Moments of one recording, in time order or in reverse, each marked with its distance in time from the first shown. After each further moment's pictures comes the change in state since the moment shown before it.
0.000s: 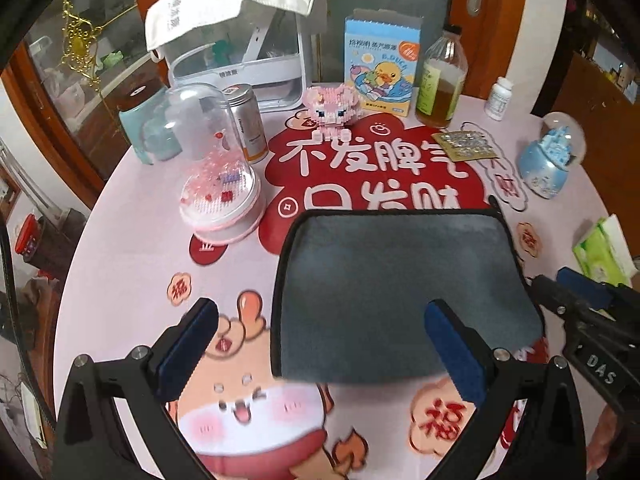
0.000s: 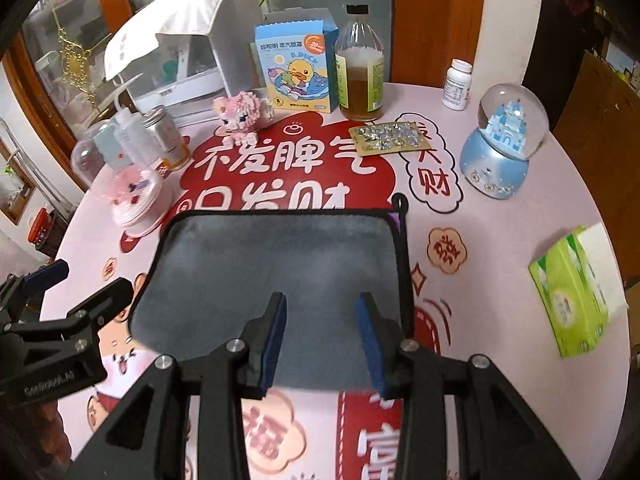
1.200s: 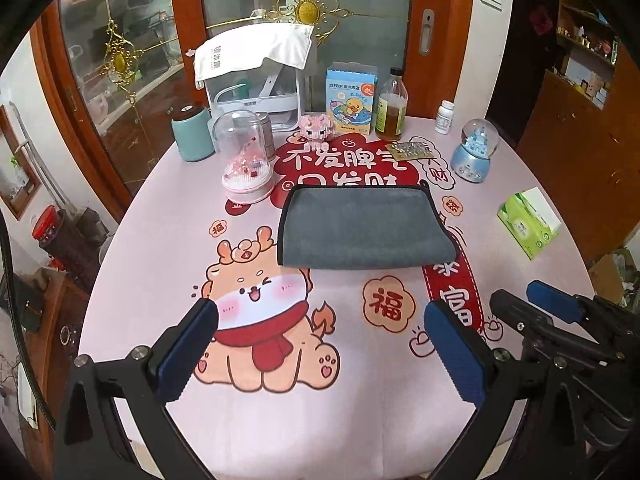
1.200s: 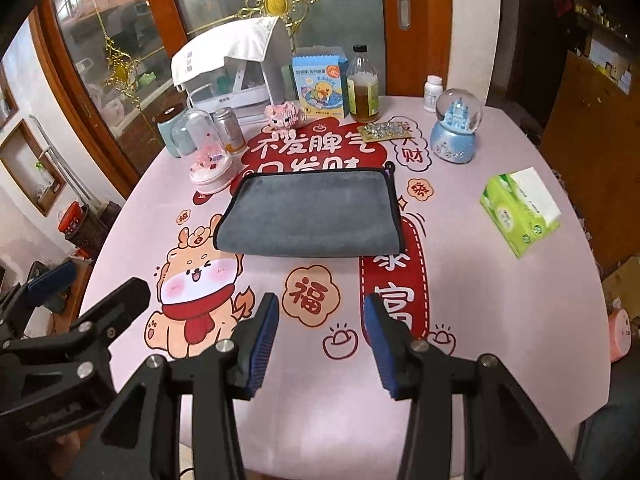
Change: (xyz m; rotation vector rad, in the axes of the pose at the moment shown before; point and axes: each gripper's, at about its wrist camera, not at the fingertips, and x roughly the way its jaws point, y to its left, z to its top) left arm -0.187 -0.013 -0.119 -0.008 -0.110 -0.022; right arm -0.167 0.025 -0.122 0.007 -0.069 0.033
